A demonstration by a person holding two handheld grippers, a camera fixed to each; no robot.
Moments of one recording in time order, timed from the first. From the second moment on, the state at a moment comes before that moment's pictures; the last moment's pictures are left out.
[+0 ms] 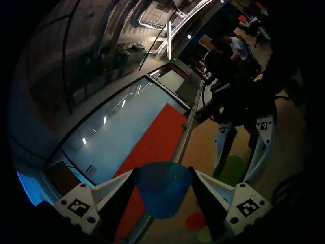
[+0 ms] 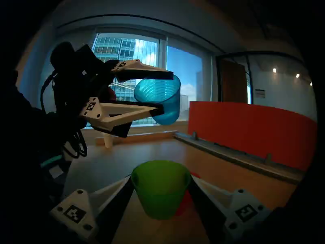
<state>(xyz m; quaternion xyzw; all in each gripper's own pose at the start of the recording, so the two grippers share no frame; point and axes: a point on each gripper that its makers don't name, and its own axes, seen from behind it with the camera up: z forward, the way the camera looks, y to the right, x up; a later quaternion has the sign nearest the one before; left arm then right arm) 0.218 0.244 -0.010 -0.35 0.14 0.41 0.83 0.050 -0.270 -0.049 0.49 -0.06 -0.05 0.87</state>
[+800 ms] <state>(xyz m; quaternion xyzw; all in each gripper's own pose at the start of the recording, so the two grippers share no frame) 0.240 0.248 -0.011 -0.34 0.17 0.46 0.80 0.052 -0.281 -0.050 0.51 -0.06 -0.05 0.86</state>
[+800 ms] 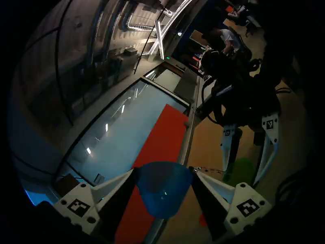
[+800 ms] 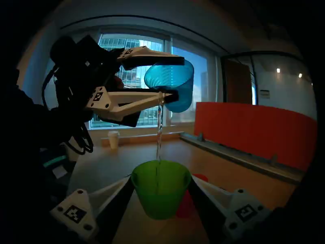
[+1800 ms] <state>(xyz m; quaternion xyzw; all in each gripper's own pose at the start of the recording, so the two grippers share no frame) 0.259 0.255 -0.009 -0.32 0.19 0.50 0.78 0.055 -0.279 -0.048 0.51 -0.05 -0.06 0.86</state>
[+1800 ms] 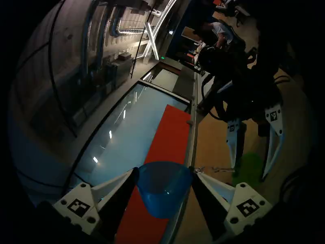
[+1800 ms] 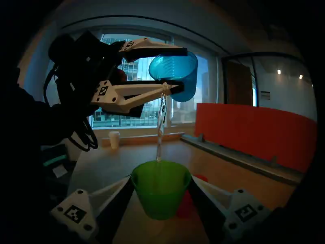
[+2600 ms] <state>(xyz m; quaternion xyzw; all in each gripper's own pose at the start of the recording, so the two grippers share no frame) 0.275 0.254 -0.010 -0.31 0.21 0.53 0.76 0.061 -0.281 -0.051 0.51 -0.04 -0.06 0.86</state>
